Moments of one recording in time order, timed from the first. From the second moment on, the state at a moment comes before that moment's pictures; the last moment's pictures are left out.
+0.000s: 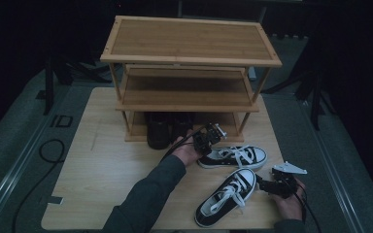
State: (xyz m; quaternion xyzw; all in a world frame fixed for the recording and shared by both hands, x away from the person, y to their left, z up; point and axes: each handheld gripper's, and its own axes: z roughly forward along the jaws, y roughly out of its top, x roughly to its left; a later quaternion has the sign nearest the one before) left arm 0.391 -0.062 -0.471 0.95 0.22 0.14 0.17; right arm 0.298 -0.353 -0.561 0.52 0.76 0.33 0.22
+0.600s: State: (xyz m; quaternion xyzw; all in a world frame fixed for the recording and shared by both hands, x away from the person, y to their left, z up) left arm 0.373 -0.031 -0.470 0.95 0.22 0.14 0.17; right arm 0.298 -0.353 -0.561 0.52 0.76 0.33 0.22
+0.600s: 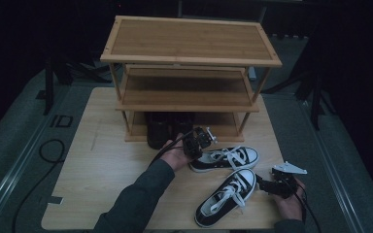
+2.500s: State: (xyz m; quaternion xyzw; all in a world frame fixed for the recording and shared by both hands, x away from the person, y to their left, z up) left arm 0.292 0.030 -0.465 0.96 0.19 0.06 0.20; right arm 0.298 -0.353 -0.561 0.52 0.76 0.33 0.22
